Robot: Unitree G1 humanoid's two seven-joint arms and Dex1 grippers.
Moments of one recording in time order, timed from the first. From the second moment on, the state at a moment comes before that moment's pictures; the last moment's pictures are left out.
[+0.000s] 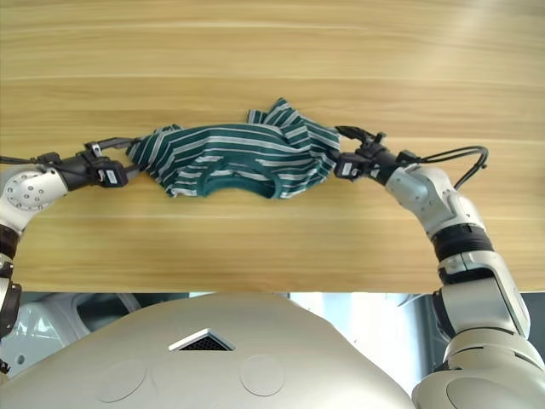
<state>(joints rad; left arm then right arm) -0.25 0.83 -0.31 0.81 0.40 -0.97 -0.51 -0.24 -0.74 0.35 0.64 -0.47 -0.71 0.26</state>
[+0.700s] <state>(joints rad) -0.17 0.84 -0.19 0.68 0.01 -1.09 -0.67 -0.09 -0.77 0.21 0.43 0.07 -0.80 0.70</state>
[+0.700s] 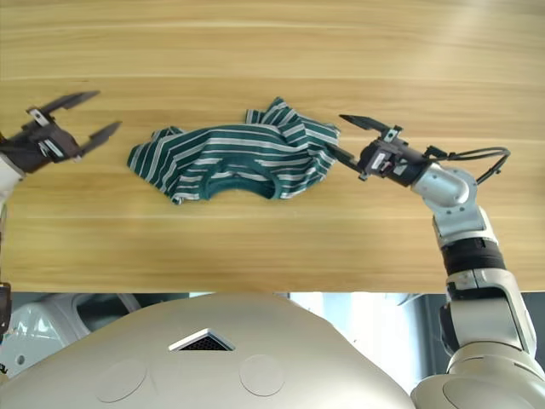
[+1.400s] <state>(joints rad) 0.04 0.82 -0.30 0.34 0.08 -0.96 -0.76 -0.05 -0.76 0.33 0.43 -0.28 -0.81 0.65</state>
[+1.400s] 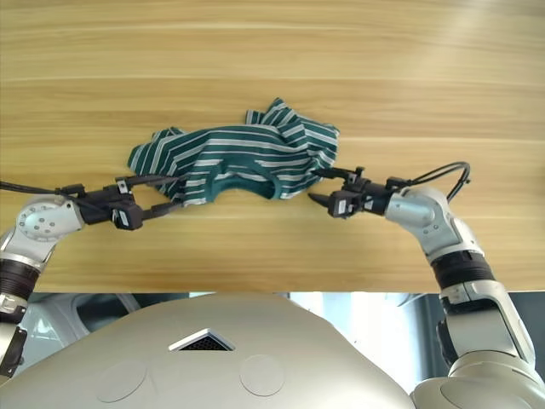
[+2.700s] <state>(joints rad) 0.00 0.74 -0.28 0.34 0.33 -0.91 -0.57 -0.12 -0.72 0.40 0.48 -0.38 -0.77 0.52</state>
